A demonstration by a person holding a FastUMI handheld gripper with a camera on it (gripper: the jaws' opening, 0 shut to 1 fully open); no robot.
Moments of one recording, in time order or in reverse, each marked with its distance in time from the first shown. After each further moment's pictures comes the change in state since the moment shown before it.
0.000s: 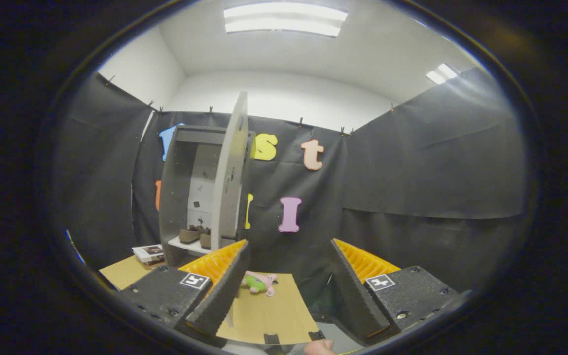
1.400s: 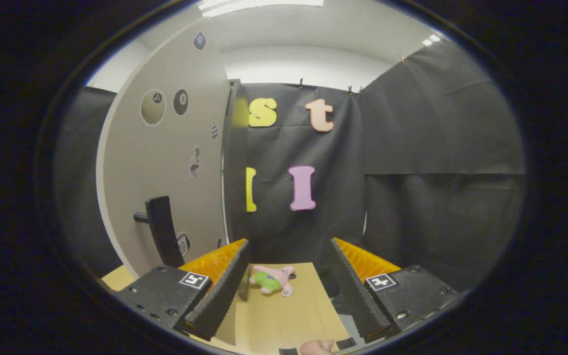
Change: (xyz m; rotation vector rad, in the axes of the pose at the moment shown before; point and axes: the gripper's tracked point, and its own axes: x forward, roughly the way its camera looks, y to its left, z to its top) arm 0.199 0.041 -0.093 0.171 0.136 0.120
